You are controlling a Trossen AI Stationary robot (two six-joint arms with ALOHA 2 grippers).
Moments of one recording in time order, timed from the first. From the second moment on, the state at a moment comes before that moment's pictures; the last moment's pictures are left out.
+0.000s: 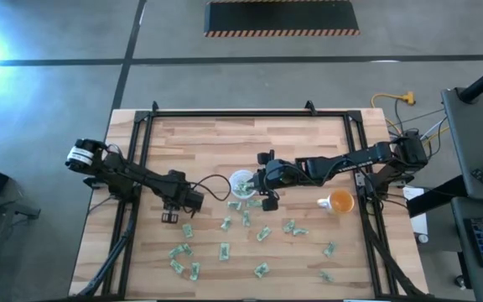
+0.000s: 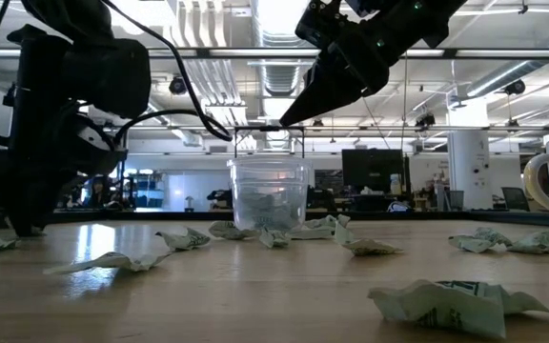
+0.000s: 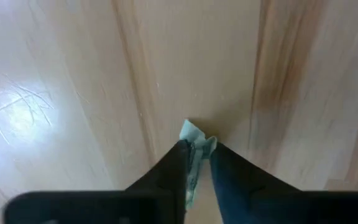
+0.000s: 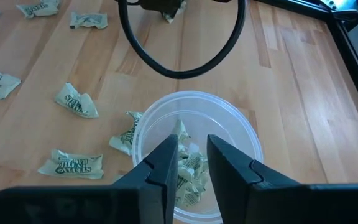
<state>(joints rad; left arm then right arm) -0.20 1.53 0.75 -0.93 -0.13 -0.14 0.05 1.62 1.01 -0.05 0.10 -0.16</state>
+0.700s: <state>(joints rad) -0.20 1.41 0.98 -0.88 -0.44 -0.04 0.05 1.59 1.01 -0.08 0.20 -0.15</state>
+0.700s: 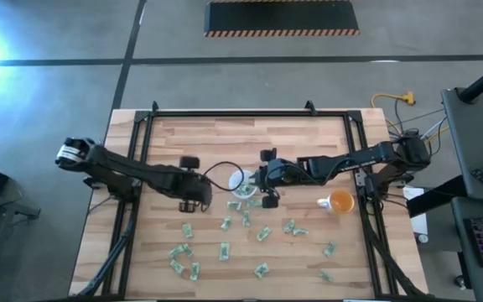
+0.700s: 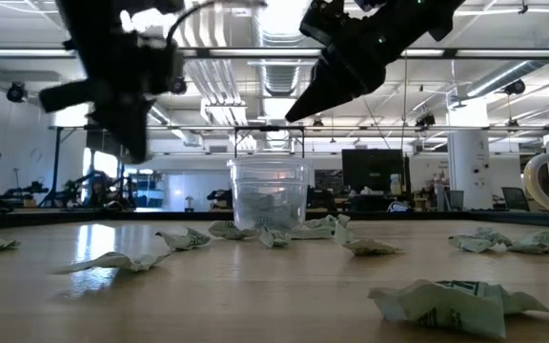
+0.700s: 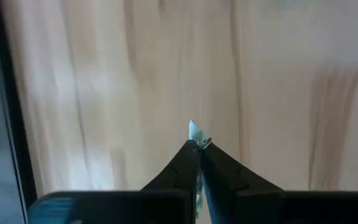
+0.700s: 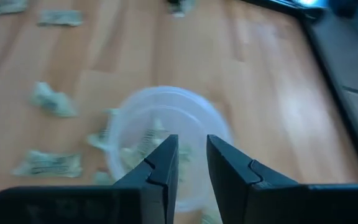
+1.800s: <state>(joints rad) -0.04 1.54 0.94 -0.03 -0.14 0.47 0.11 1.42 0.93 -0.71 0.43 0.56</state>
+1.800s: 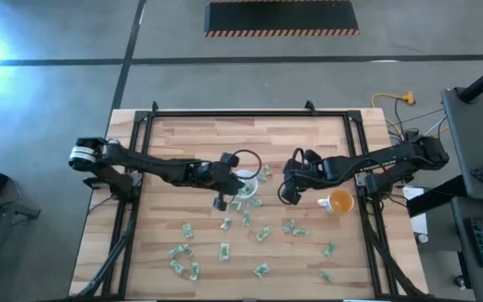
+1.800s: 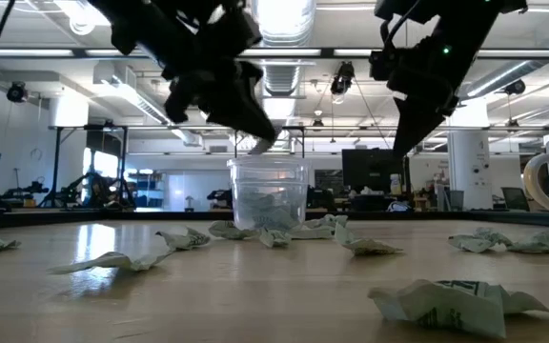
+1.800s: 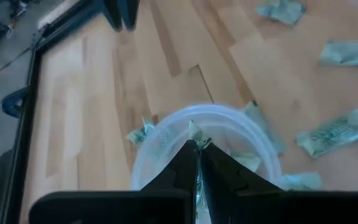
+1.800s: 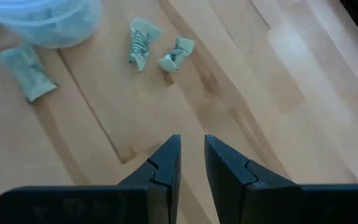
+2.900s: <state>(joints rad) -0.08 1.16 0.90 -0.40 -0.14 0.13 0.03 1.44 0.72 -0.12 0.37 0.12</state>
